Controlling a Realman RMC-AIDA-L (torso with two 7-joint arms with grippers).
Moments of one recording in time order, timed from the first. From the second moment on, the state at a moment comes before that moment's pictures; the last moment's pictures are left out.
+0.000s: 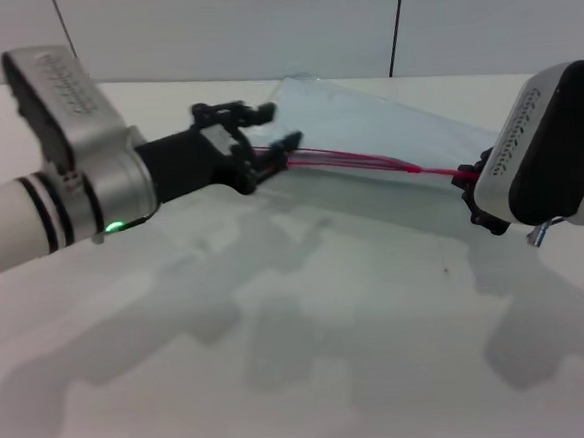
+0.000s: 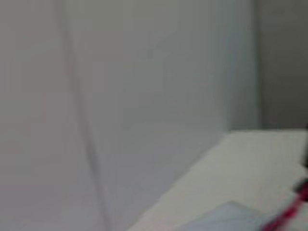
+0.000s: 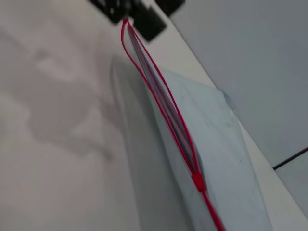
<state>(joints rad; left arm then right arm) -0.56 -1.97 1.57 0.54 -2.21 -0.96 2.28 0.32 2.03 -1.81 -1.48 -2.68 -0.80 2.31</state>
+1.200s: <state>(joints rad) -0.61 -1.99 1.57 0.84 -1.67 -0.98 2.15 0.35 2.03 -1.82 -1.55 -2.62 -0.86 2.31</state>
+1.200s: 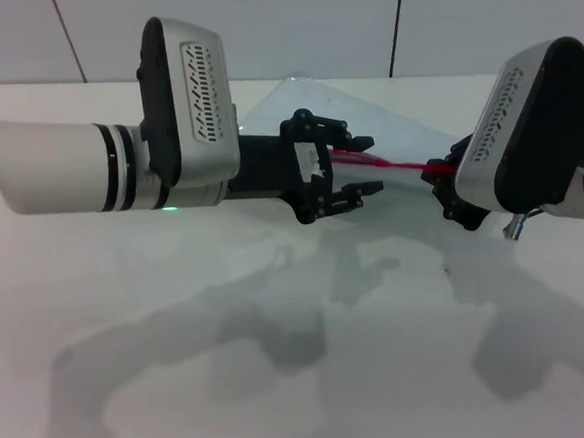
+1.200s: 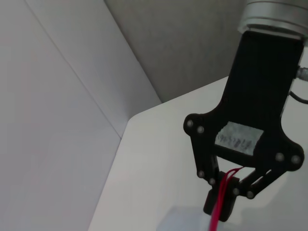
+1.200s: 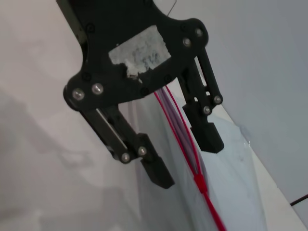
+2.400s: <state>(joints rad) -0.65 -2.00 1.56 0.80 -1.65 -0.92 2.14 0.36 2.03 -1.83 -1.59 -2.62 -0.89 2.31</state>
